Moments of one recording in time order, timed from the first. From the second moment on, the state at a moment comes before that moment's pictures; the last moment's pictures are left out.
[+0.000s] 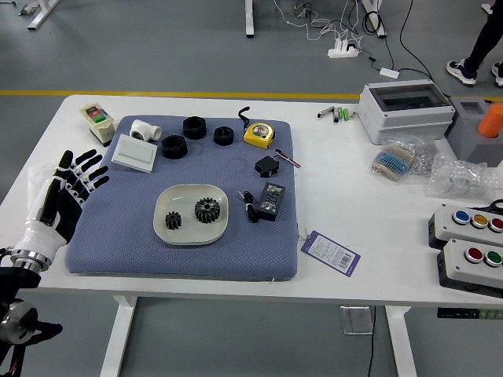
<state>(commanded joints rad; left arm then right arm) -0.08 0.06 -1.66 -1.32 1.07 -0.20 -0.08 0.01 -0.23 0.39 0.25 0.44 -0.32 0.03</state>
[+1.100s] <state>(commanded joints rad) -0.08 0.06 -1.67 -1.31 1.07 -0.18 -0.09 0.01 -0.23 0.39 0.25 0.44 -0.32 0.03</state>
